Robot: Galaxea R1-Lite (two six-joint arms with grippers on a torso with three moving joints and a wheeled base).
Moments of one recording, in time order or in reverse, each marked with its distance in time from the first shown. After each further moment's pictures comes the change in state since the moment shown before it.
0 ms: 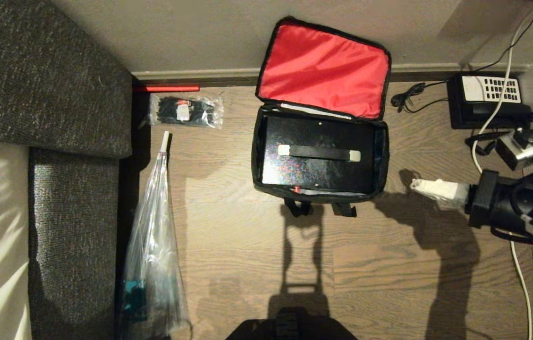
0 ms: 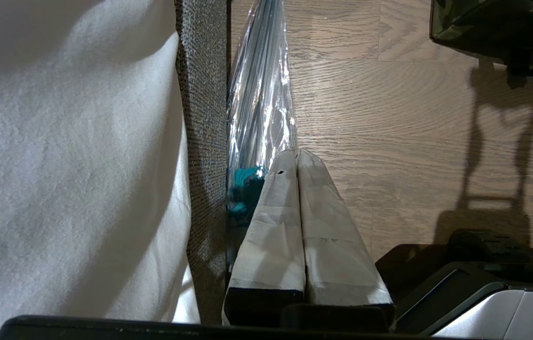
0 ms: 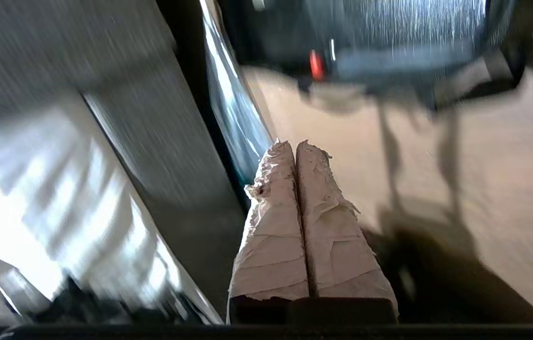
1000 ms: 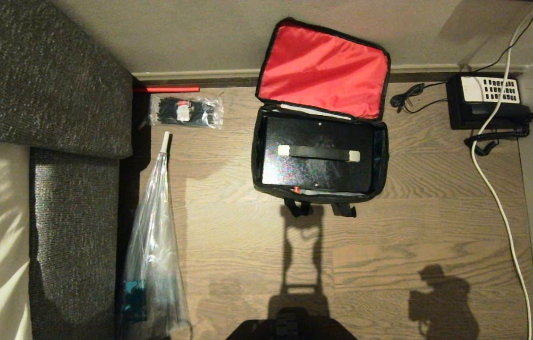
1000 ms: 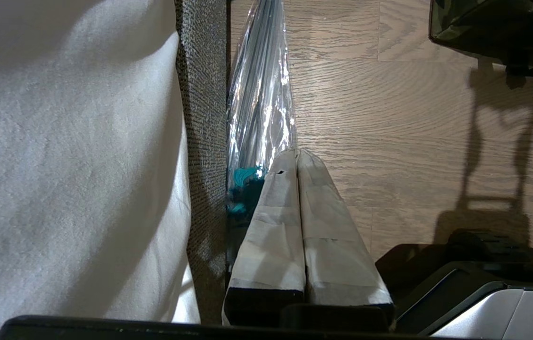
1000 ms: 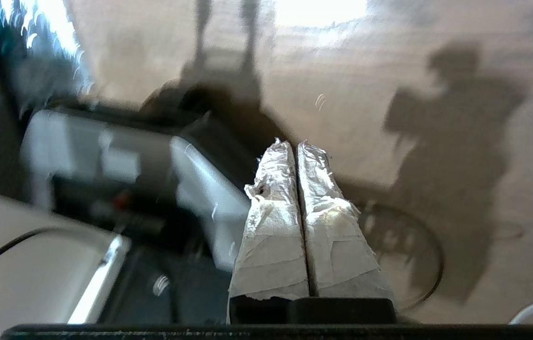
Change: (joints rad) left arm 0.000 0.000 0.000 0.000 0.000 -0.001; right arm -0.088 -1.217 0.303 1.110 -0.368 -0.635
